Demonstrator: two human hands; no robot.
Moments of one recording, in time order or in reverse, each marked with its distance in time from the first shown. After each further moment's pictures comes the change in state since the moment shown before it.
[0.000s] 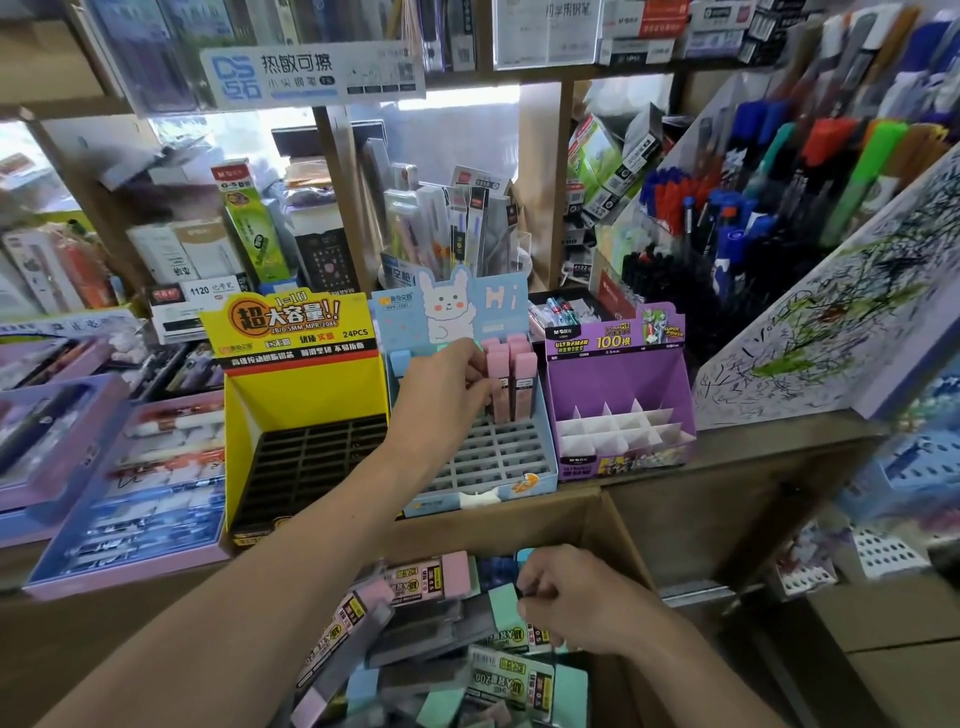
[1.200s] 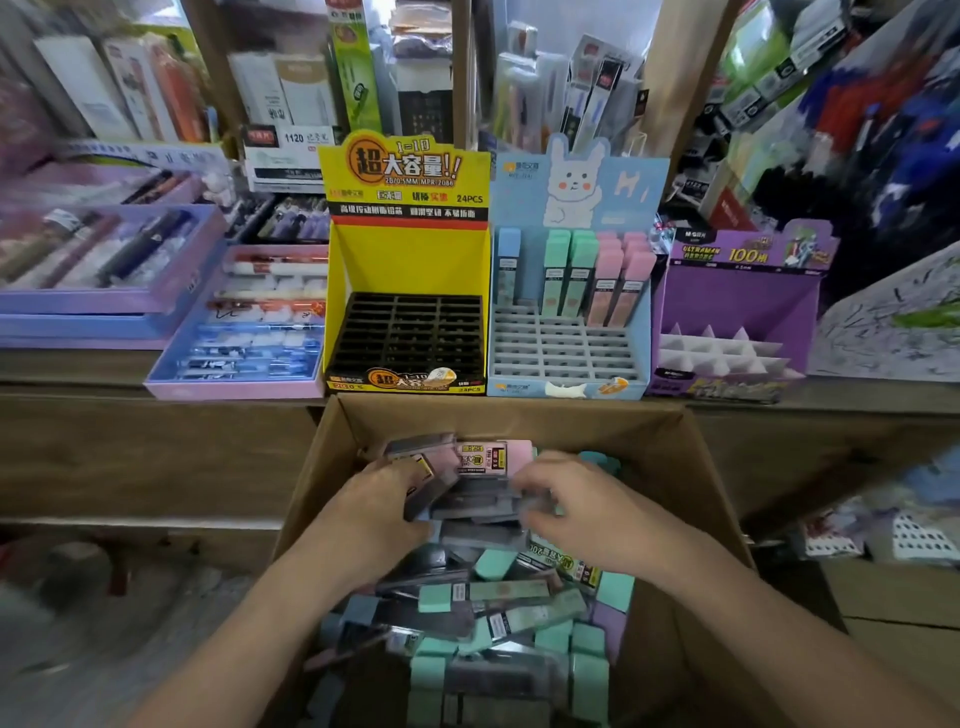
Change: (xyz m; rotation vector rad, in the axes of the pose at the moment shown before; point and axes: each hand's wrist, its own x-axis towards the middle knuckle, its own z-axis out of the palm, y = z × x) left_hand -0.208 -0.092 -0.065 0.190 -0.520 -0.500; right_hand 0.000 -0.049 0.041 -0.363 0.006 -0.358
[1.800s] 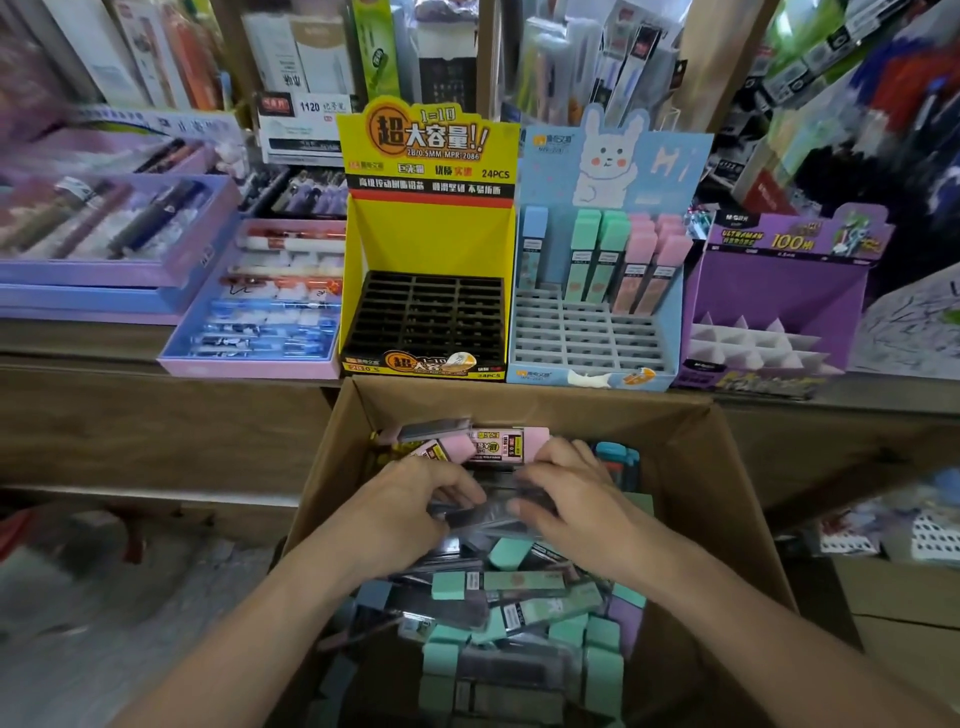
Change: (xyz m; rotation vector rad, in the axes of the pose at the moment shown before) left_hand 0.006 -0.005 0.009 -0.201 -0.137 0.116; right_hand 0.014 0.009 0.035 -0.116 0.088 -0.024
